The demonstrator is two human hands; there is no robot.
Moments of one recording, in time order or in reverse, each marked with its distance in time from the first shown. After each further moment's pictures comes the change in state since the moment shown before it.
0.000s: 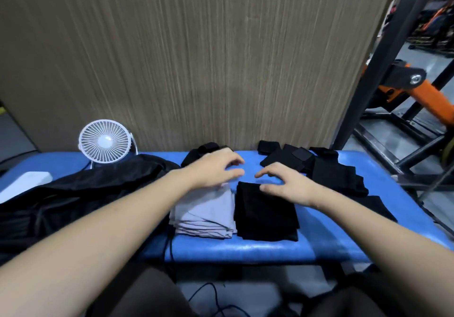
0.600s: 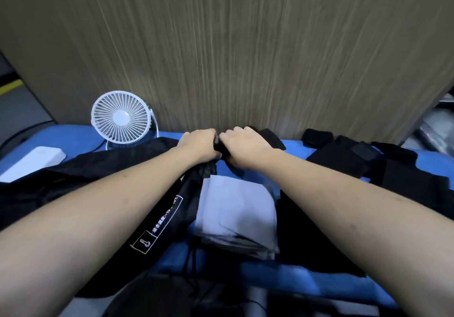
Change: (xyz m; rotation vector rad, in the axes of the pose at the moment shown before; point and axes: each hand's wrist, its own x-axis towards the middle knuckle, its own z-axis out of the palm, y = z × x) left_hand 0.030 -0.148 0.002 0.220 0.094 -0.523; right_hand 0.195 -0.083 0.093 -0.775 0.022 -0.380
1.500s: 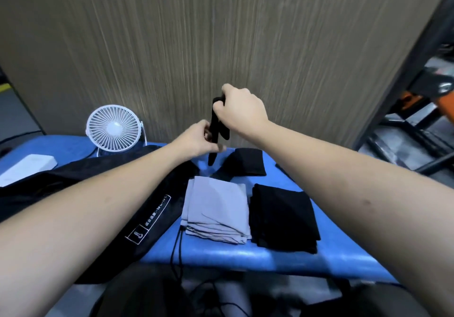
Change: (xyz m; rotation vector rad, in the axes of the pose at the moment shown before) left_hand -0.040 0.032 -0.047 -0.674 0.029 0.094; right_hand -0.030 -0.005 -0.142 0.322 0.362 0.467
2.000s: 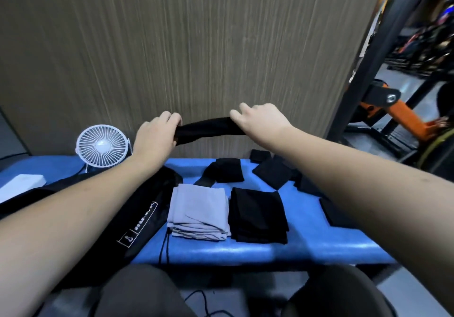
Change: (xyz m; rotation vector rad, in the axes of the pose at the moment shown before) left_hand -0.048 0.032 -0.044 0.798 0.517 0.388; right_hand -0.048 0.063 -0.084 -0.811 -0.060 -0.448
